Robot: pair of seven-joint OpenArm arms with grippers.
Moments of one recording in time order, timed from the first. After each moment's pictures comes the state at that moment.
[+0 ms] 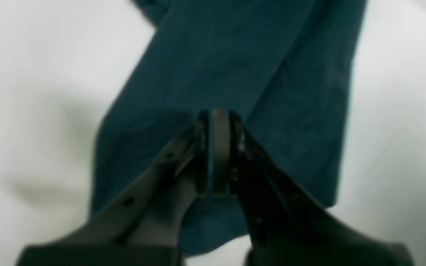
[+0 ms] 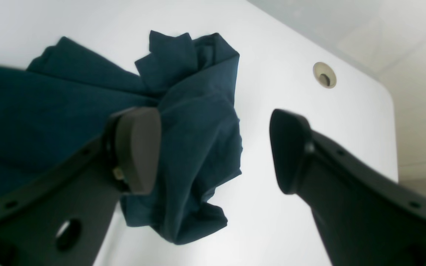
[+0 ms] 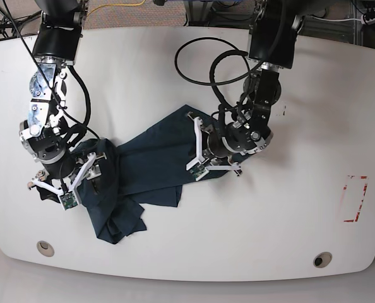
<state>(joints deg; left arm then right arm) -12.7 4.0 11.3 82.8 2.0 -38.9 45.8 10.4 17.8 9.5 102.5 7.1 27.9 -50.5</state>
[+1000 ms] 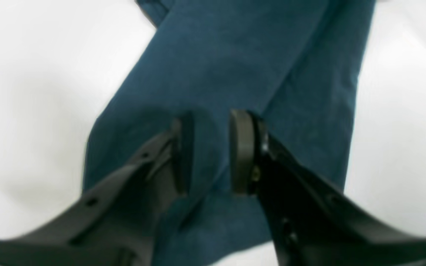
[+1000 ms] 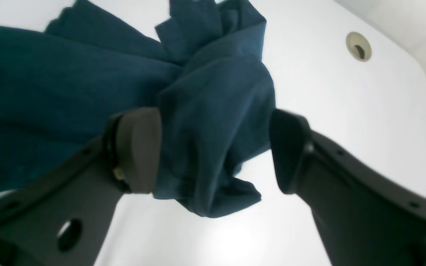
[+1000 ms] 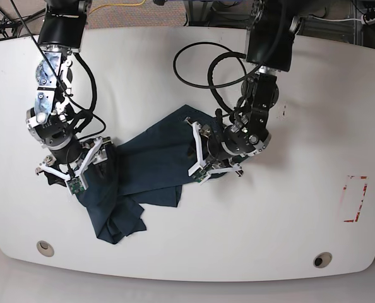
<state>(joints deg) -14.4 4.8 10.5 78.3 1.8 -35.9 44.4 5.5 16.2 9.9 103.3 7.6 28.1 -50.4</state>
